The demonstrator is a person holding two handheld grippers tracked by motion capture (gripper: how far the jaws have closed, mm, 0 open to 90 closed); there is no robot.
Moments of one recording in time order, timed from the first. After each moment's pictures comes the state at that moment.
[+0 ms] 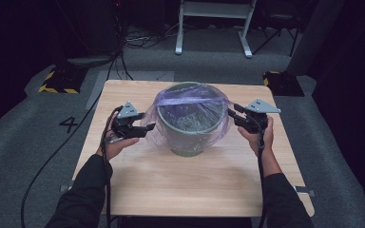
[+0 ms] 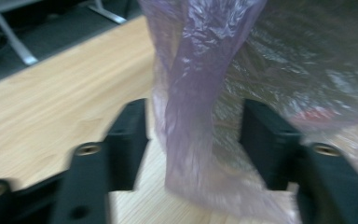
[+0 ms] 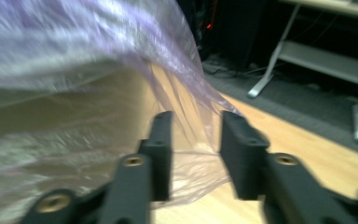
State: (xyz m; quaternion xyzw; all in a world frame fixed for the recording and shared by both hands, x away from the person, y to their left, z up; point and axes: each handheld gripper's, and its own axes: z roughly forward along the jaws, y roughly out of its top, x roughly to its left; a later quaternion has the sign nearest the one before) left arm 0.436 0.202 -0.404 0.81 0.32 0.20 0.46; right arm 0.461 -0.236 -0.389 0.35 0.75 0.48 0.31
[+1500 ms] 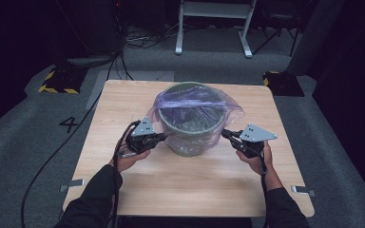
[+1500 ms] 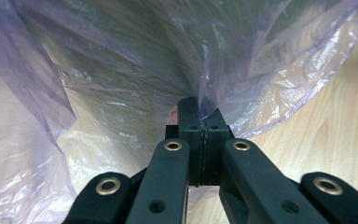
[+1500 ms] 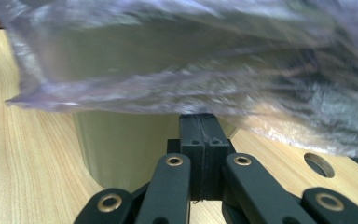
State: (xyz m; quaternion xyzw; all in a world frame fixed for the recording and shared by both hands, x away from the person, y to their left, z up) left arm 0.409 0.152 -0.425 0.84 0.23 0.15 0.47; right arm 0.401 -0.223 -0.415 0.19 0.80 0.50 0.28
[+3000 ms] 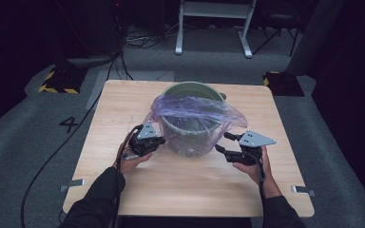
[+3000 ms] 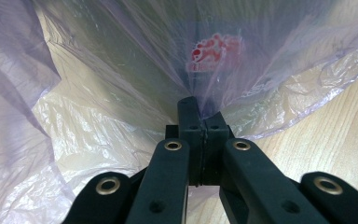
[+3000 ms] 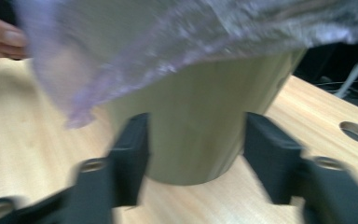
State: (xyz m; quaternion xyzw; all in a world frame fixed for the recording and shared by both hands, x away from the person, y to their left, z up) left arm 0.415 0.148 -0.452 0.84 0.26 0.16 0.44; right arm 0.383 -0.219 -0.426 0.24 0.80 0.51 0.22
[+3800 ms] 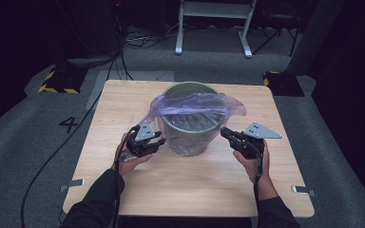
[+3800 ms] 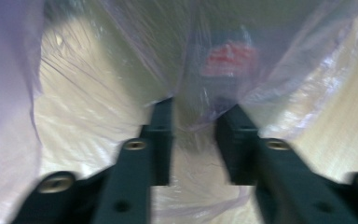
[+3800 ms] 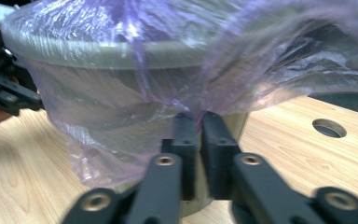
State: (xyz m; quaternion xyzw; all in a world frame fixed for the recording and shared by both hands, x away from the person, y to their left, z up) left arm 0.406 0.157 -0.445 0.82 0.29 0.21 0.45; right arm 0.387 -0.213 -0.402 0.32 0.74 0.54 0.23
